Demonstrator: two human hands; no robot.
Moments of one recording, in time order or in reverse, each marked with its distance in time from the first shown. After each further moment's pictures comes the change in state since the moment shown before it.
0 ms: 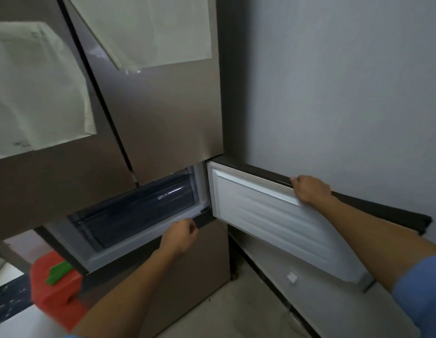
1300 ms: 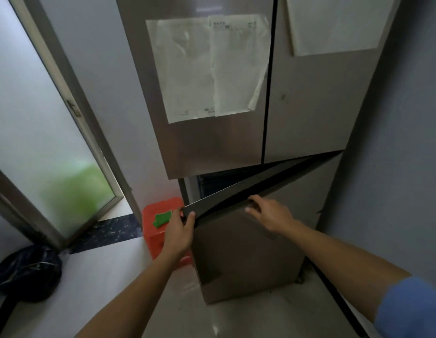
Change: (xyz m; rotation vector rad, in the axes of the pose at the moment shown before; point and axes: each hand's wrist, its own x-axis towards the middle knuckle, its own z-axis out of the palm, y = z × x) left_hand -0.183 -0.214 -0.105 -0.595 0.498 -0.381; right_hand -0.214 -0.327 0.111 0.089 -0.226 -0.780
